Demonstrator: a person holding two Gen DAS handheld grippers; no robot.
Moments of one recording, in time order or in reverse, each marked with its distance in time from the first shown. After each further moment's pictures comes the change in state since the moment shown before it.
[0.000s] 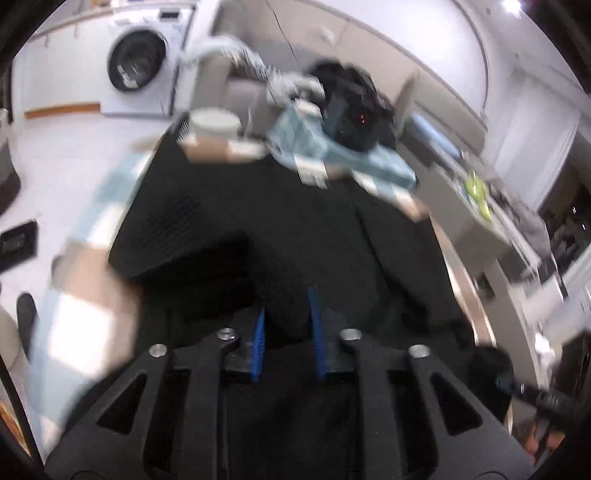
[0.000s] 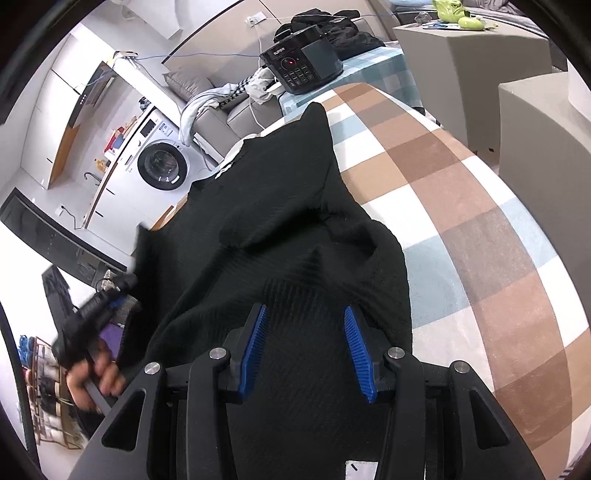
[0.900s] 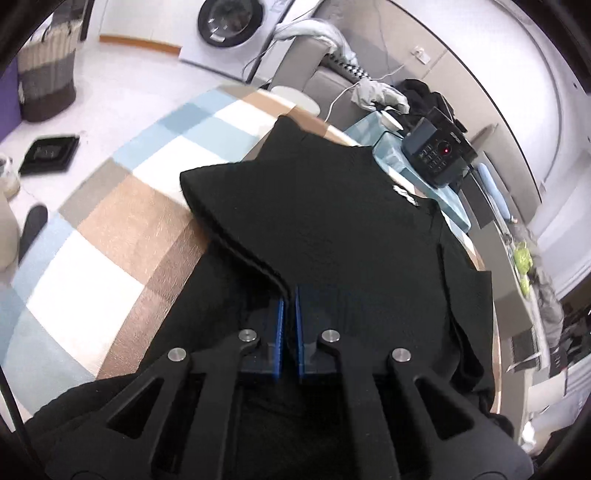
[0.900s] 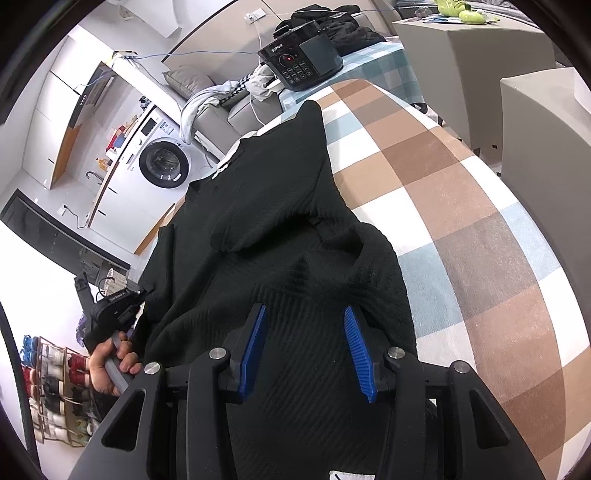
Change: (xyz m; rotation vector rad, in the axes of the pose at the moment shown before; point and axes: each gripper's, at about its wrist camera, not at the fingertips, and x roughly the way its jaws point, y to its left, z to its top) left arm 0.070 0.101 -0.003 -0.322 -0.032 0.137; right arm 0.001 -0.015 0.011 0.003 0.021 0.019
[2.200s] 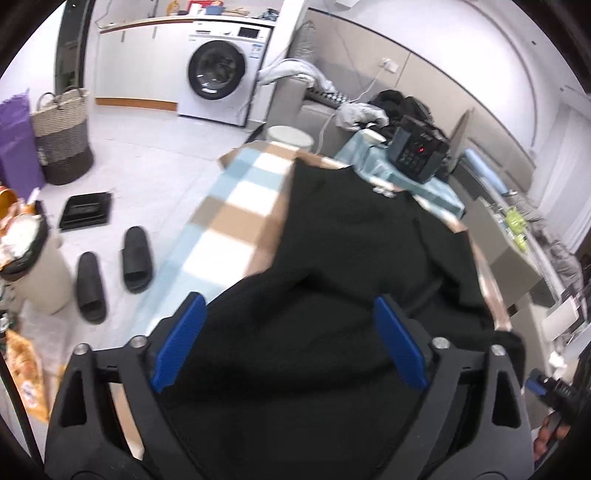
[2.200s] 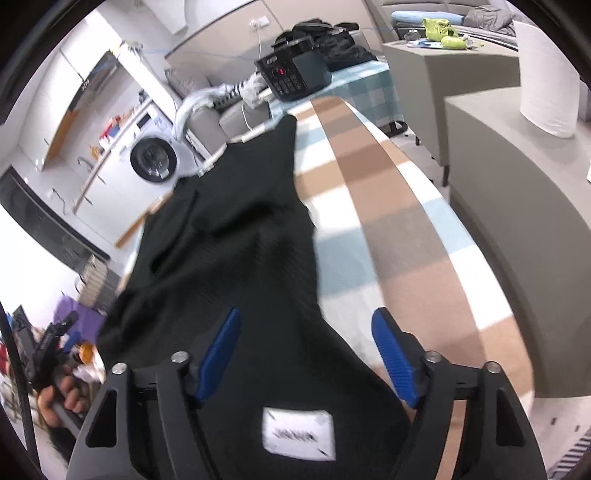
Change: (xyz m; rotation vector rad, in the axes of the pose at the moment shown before) left arm -0.213 0.054 -0.086 0.171 -0.128 0.079; right arm -0.053 -0.029 -0.036 -0.085 -0.031 -0.105
